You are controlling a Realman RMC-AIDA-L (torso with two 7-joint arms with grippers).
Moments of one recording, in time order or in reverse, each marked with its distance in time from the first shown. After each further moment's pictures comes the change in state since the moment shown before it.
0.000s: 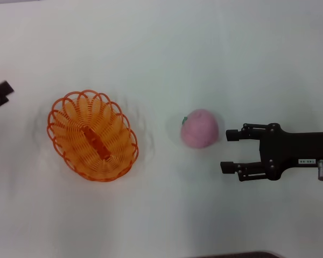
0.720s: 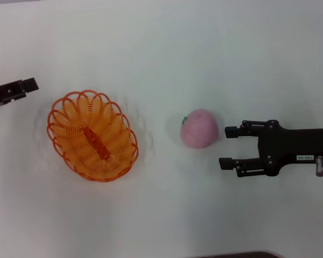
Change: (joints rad) left arm -0.048 -0.048 0.334 0.247 -0.006 -0.143 -0.193; right arm 0.007 0.004 -0.001 -0.014 0.001 0.008 0.025
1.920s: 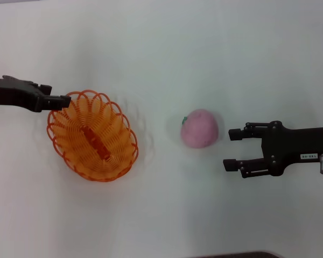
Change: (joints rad) left arm -0.082 -0.020 0.485 0.247 0.213 -0.130 0.065; right arm 0.006 -0.006 -0.009 -0.039 -0.038 -0.004 0.071
